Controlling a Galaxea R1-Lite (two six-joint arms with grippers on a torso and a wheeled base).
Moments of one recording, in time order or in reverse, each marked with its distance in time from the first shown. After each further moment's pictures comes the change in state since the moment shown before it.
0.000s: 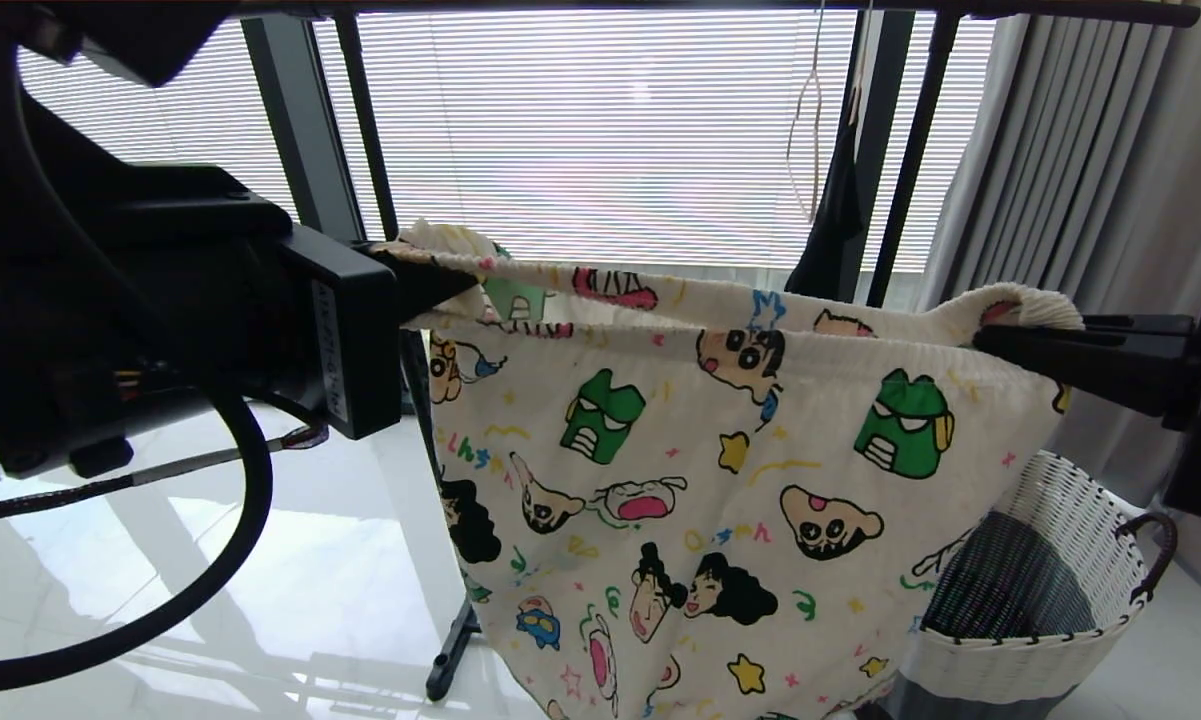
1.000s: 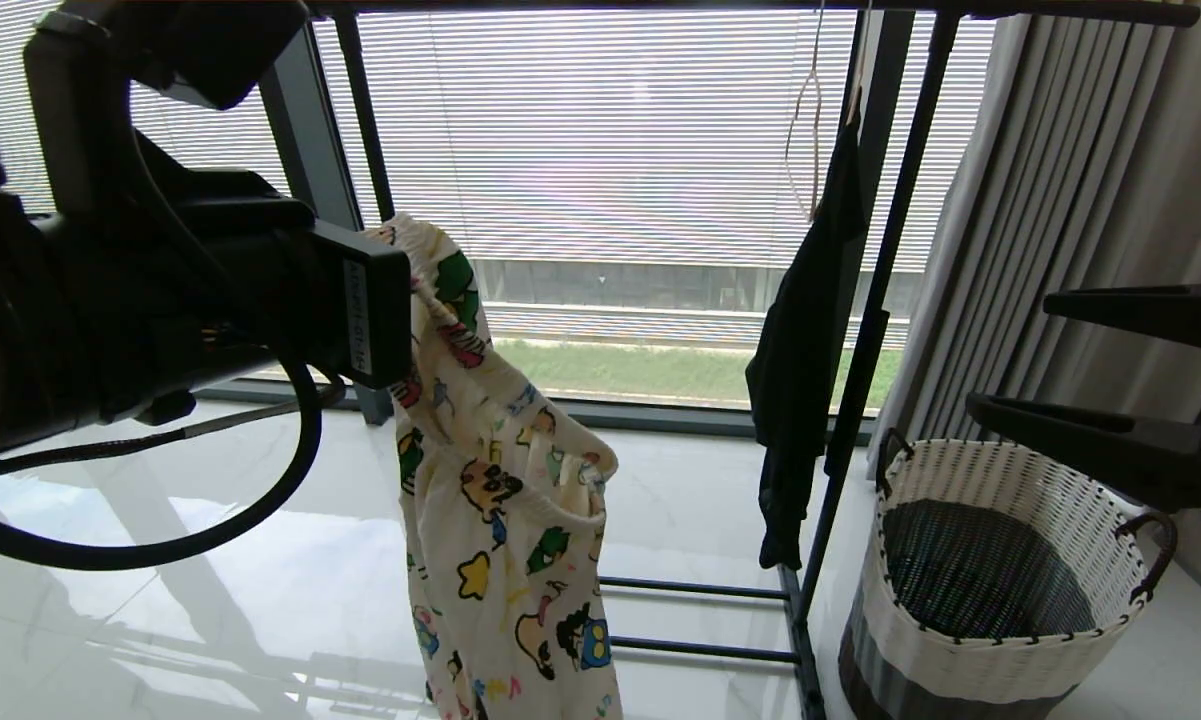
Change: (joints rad) left arm 0.114 0.044 0.000 -0.036 0.009 0.000; right arm -0.020 -0.040 0.022 0.035 -0.010 -0.003
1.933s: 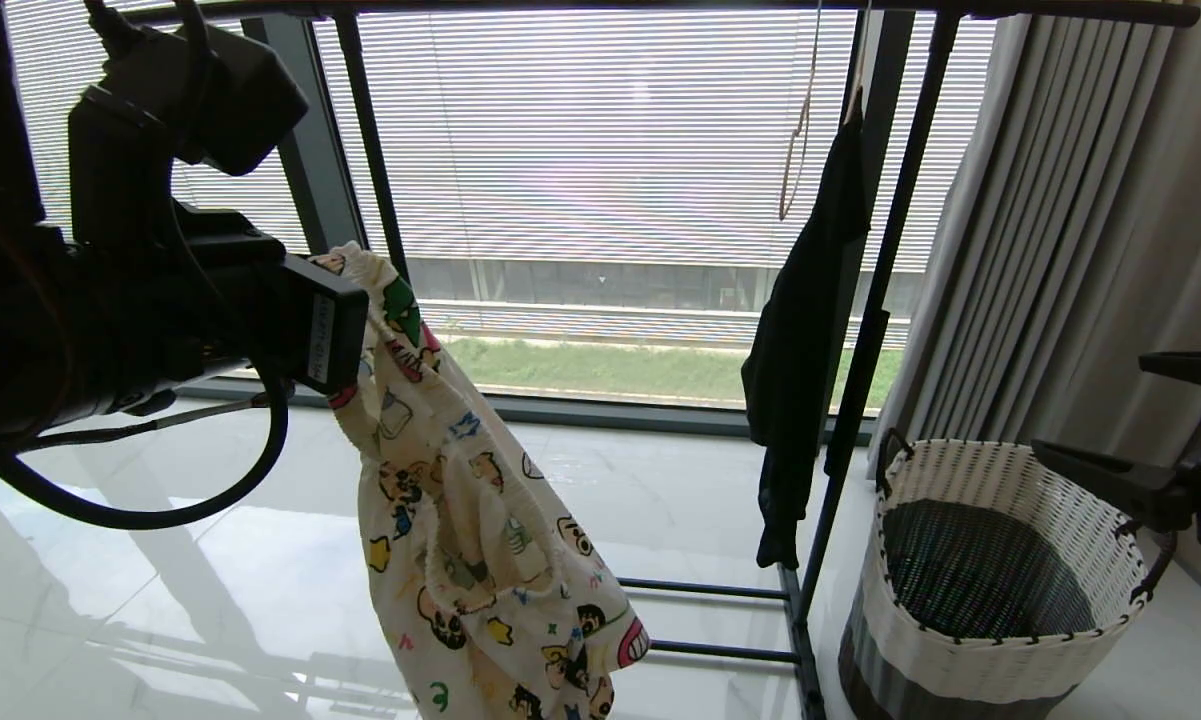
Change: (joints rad) left arm 0.171 0.004 0.042 0.005 -0.007 0.168; right arm -0.264 -0.037 0.134 0.026 -0.111 -0.139
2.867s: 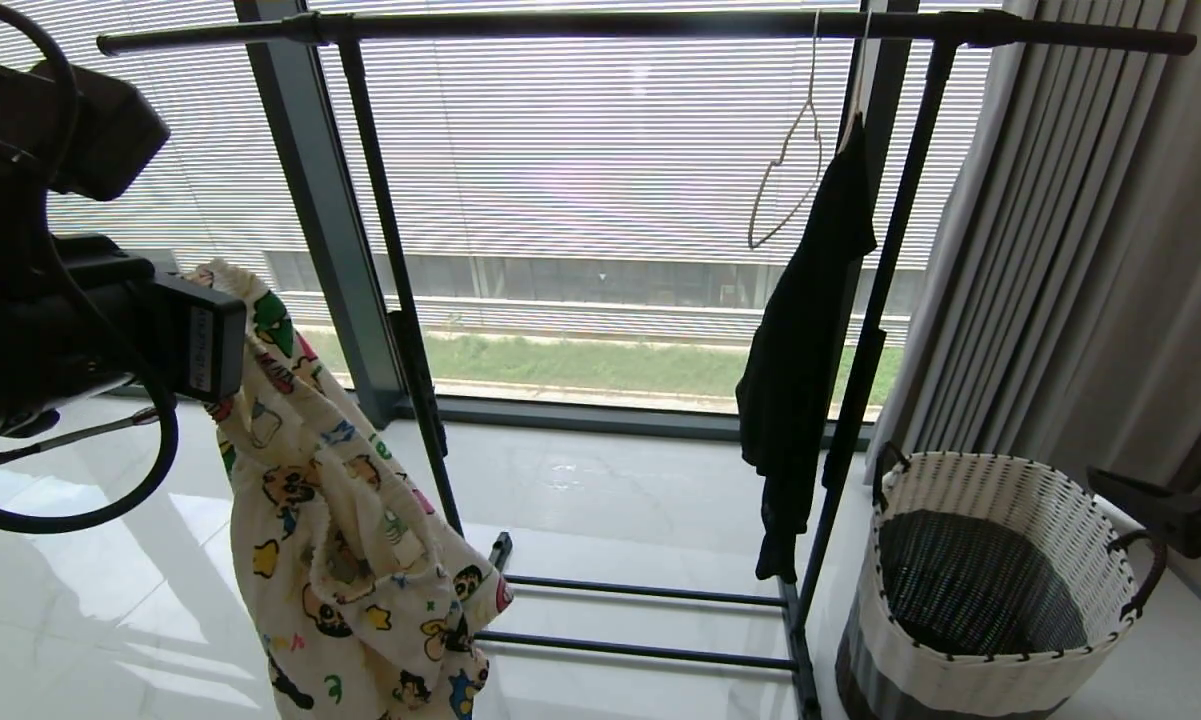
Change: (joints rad) left arm 0.201 -0.084 0.089 -0.007 0.042 -0.005; right arm -0.103 -0.064 0.127 -0.036 -0.100 0.130
